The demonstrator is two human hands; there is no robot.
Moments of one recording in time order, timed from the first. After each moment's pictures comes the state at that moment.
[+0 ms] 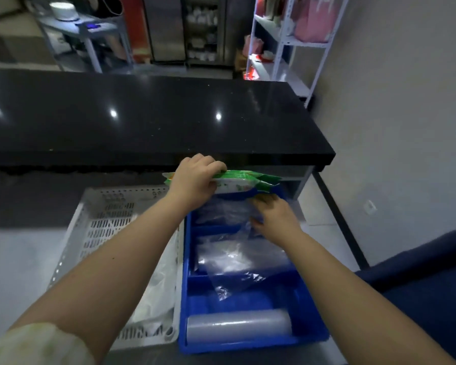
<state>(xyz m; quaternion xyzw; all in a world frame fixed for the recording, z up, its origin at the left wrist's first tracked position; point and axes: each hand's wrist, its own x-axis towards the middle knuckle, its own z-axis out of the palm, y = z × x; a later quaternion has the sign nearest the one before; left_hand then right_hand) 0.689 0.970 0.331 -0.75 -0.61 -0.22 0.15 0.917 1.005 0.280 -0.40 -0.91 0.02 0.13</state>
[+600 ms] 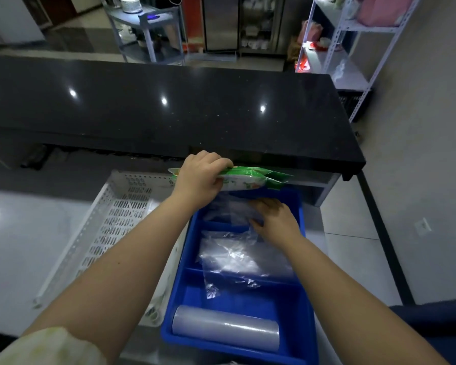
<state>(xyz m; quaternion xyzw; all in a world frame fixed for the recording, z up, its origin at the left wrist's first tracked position) 0.709 0.966 0.336 -0.69 -0.68 -0.20 0.16 0.913 1.039 0.247 -0.30 -0.93 0.11 0.21</state>
